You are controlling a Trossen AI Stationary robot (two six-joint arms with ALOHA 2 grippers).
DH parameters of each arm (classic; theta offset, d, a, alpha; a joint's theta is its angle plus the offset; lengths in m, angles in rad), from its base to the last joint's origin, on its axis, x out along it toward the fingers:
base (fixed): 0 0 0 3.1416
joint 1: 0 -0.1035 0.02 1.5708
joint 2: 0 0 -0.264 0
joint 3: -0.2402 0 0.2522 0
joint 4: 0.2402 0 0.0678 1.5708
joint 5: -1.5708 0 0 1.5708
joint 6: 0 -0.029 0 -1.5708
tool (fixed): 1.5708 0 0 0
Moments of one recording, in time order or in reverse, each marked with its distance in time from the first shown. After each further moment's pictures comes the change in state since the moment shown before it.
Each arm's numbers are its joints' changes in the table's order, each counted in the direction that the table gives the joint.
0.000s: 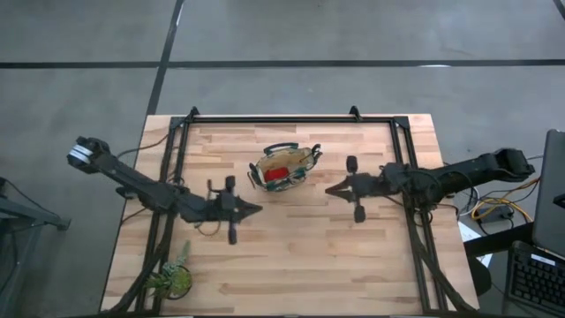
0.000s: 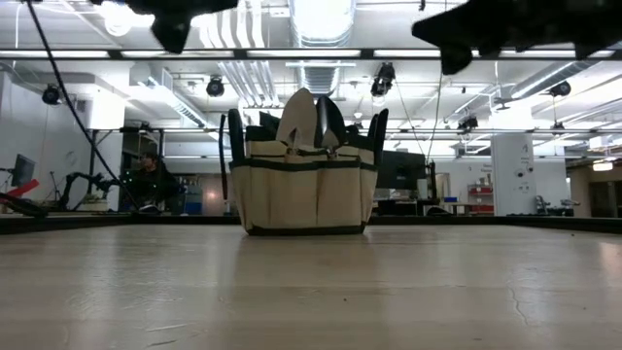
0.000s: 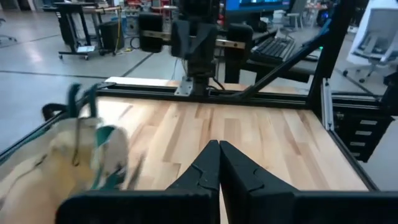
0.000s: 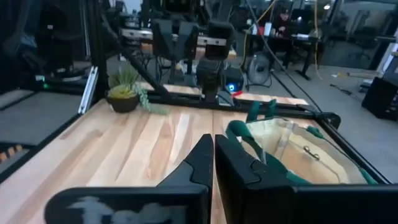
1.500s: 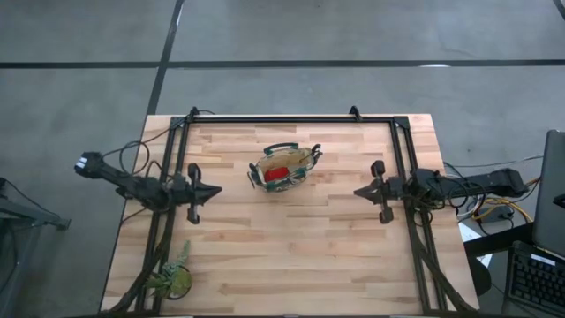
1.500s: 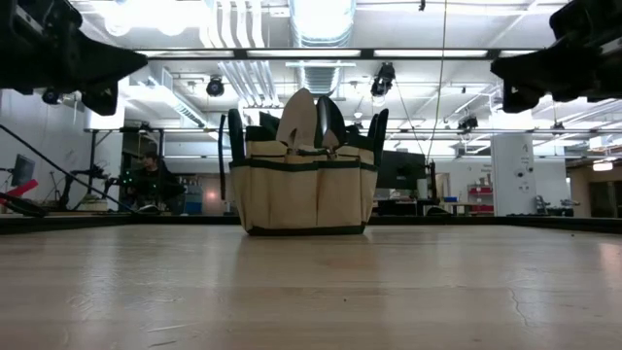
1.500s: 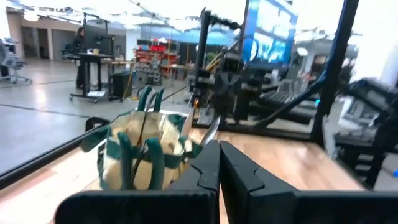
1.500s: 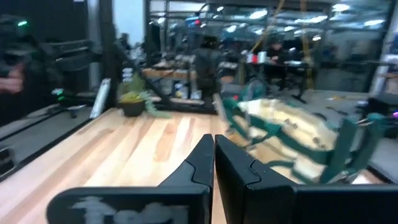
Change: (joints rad) left arm -0.015 -0.932 0.611 0.100 0.015 -0.091; right arm 0.010 -0.724 0.418 0.156 0.014 -0.022
